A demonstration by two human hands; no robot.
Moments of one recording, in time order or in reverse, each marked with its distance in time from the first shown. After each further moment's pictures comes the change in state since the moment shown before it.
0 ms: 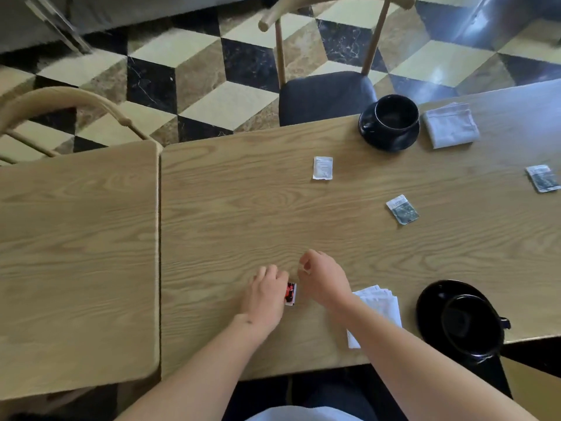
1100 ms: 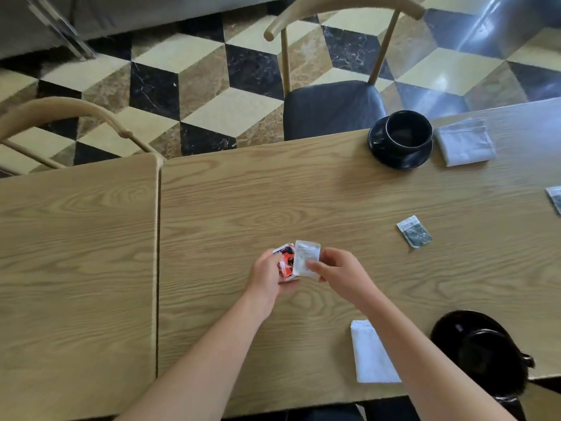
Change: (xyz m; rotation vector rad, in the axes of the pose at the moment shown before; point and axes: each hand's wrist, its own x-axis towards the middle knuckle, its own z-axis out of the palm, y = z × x) left_hand 0.073 -0.004 -0.055 -1.739 -0.049 -0.598; right_hand 0.036 -0.006 -0.058 0.456 -0.088 -0.013
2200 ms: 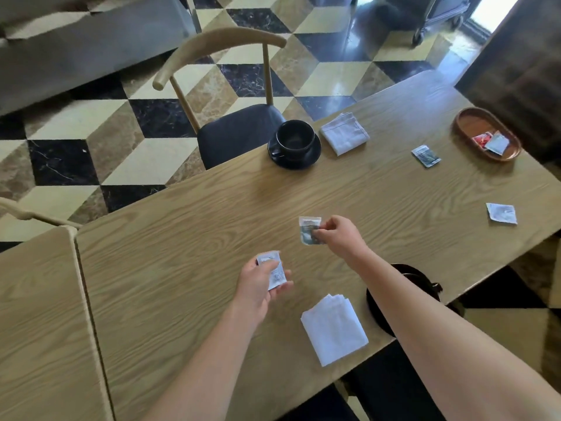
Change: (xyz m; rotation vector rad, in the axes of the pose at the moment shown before) left_hand -0.040 -0.004 0.087 0.118 -0.236 0.015; right_hand -0.018 0.040 -0.120 0.152 0.485 0.220
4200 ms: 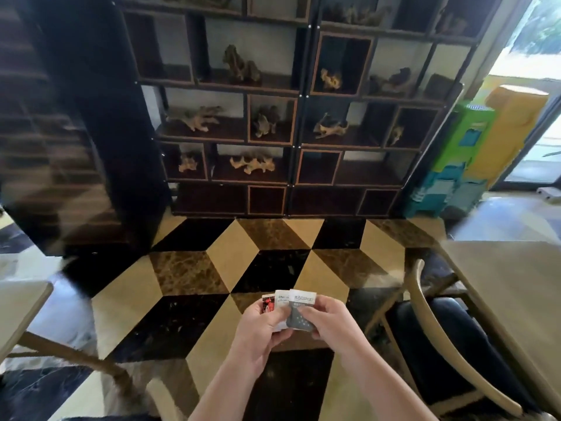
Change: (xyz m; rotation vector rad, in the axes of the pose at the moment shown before) left_hand -0.499 -0.594 0.592 0.808 -1.156 0.008; right_hand -0.632 0.589 -0.561 0.717 0.935 0.251
